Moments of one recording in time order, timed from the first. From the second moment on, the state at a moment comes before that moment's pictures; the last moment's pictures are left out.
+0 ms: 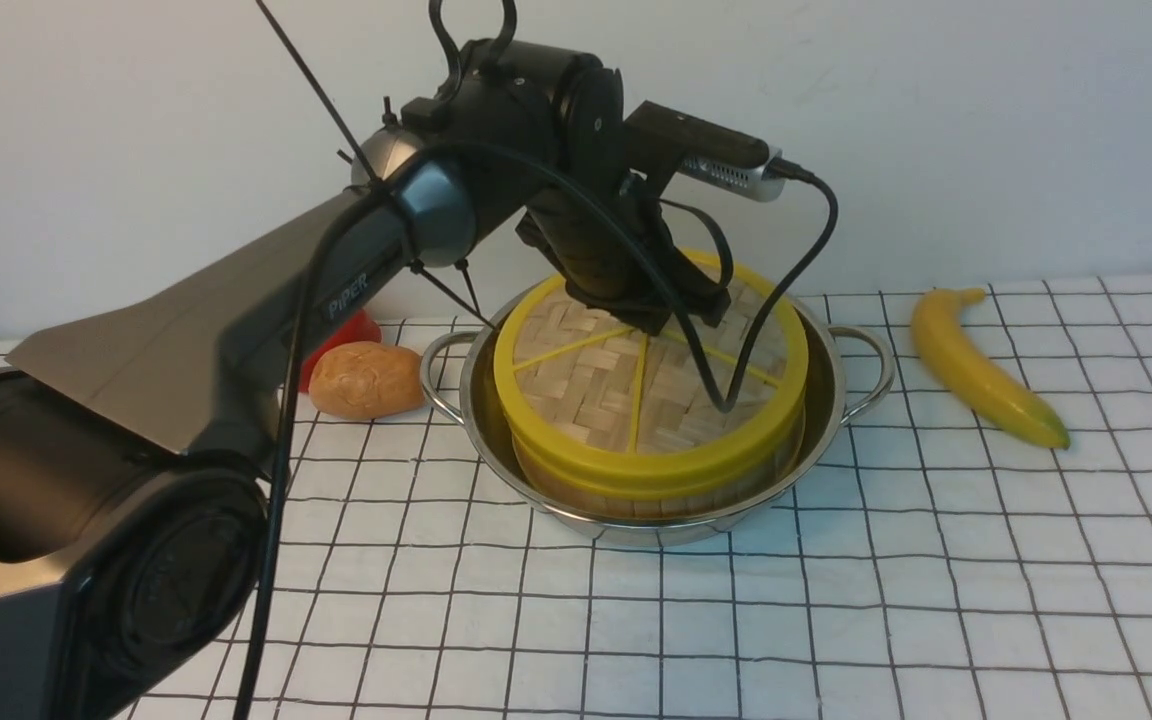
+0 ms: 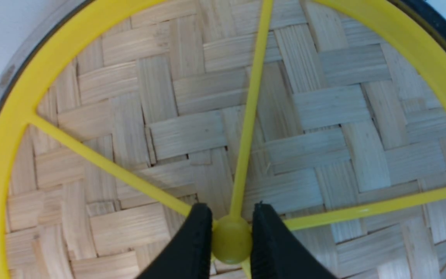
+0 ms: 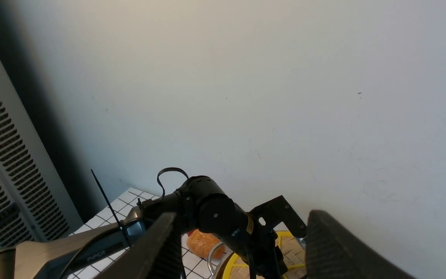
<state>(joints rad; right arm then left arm) 0.32 0.97 -1.84 0.31 1.23 0.07 -0.51 2.26 -2.11 -0.01 1.02 0.11</state>
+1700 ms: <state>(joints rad) 0.32 0.97 -1.84 0.31 1.23 0.07 -0.51 2.28 -2.12 0.02 1.04 0.08</state>
